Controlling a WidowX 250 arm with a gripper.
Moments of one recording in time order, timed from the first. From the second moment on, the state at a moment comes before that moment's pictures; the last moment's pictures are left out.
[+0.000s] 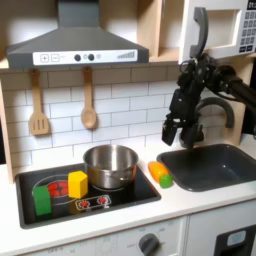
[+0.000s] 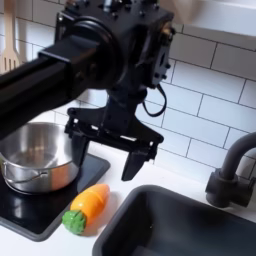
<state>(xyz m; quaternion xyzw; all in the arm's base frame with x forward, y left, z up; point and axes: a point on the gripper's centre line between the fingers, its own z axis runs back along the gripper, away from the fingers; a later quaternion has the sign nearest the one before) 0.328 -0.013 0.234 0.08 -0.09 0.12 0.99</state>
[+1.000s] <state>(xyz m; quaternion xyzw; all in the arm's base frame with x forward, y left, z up) 0.327 -0.014 0.235 0.08 -0.09 0.11 0.99</state>
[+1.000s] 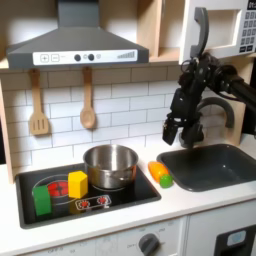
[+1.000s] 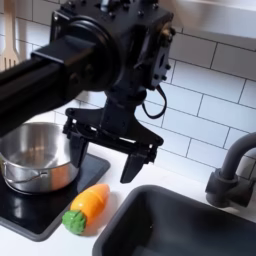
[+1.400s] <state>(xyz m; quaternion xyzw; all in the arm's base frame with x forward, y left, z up) 0.304 -0.034 0.247 0.07 -0.09 0.08 0.99</state>
